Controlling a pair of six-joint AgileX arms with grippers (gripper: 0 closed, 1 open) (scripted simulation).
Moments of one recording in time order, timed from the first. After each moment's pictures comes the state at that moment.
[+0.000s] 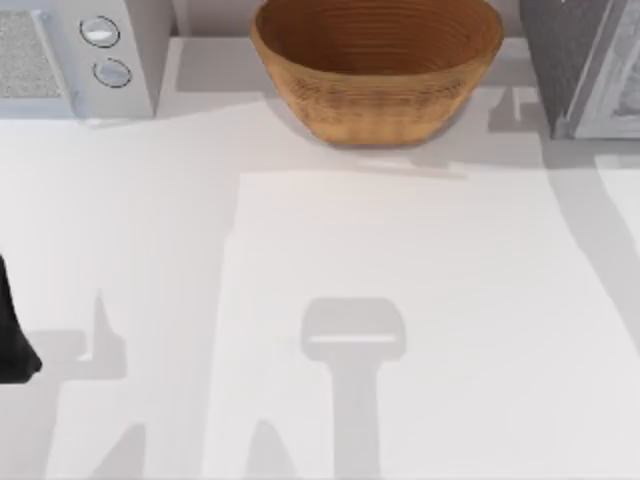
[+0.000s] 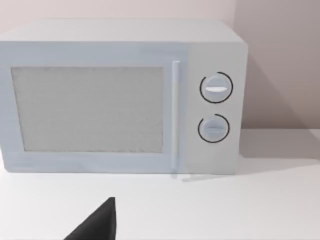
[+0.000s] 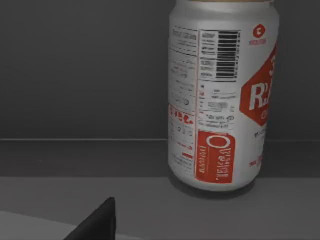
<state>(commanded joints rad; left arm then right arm) 0.00 0.00 0.00 0.00 0.00 0.00 0.18 1.33 1.74 -0.42 0.20 0.02</state>
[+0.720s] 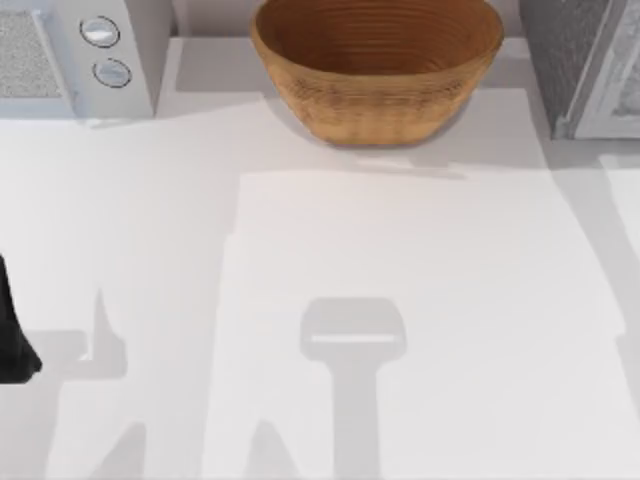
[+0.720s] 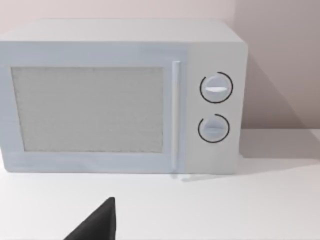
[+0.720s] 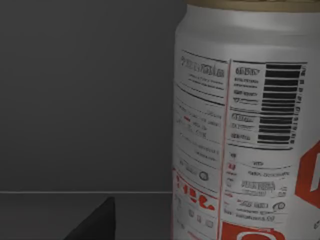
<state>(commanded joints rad) 0.00 0.00 0.00 0.00 0.00 0.00 0.13 1.60 1.95 -0.35 0.16 0.02</state>
